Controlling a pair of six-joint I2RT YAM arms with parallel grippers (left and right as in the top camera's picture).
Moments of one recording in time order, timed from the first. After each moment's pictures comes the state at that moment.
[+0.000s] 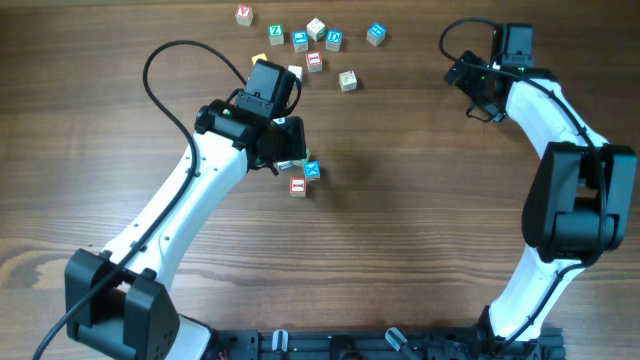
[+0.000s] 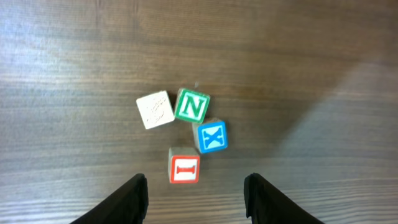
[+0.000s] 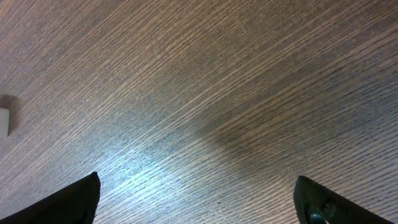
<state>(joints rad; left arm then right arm) -0.42 1.63 1.33 -0.89 0.04 -0.49 -0.06 2.06 1.46 -0.43 -0.02 0.60</state>
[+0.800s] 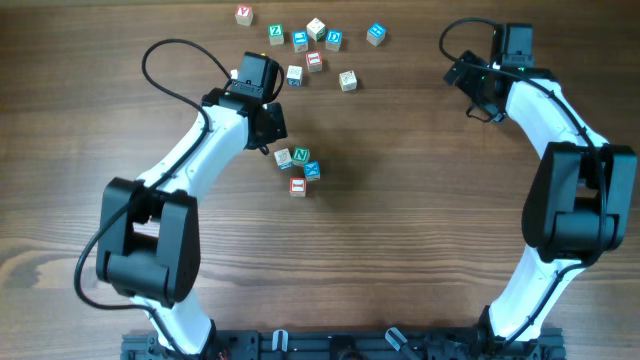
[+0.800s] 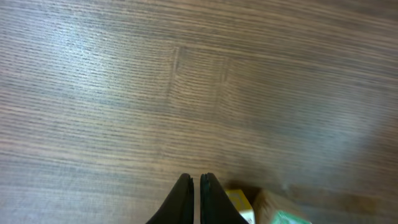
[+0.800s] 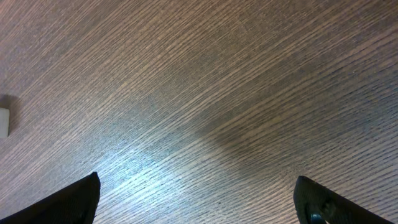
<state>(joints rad) -0.30 1.89 1.33 -0.66 -0.09 -0.47 -0.06 2.06 1.46 -0.43 -0.02 0.60</state>
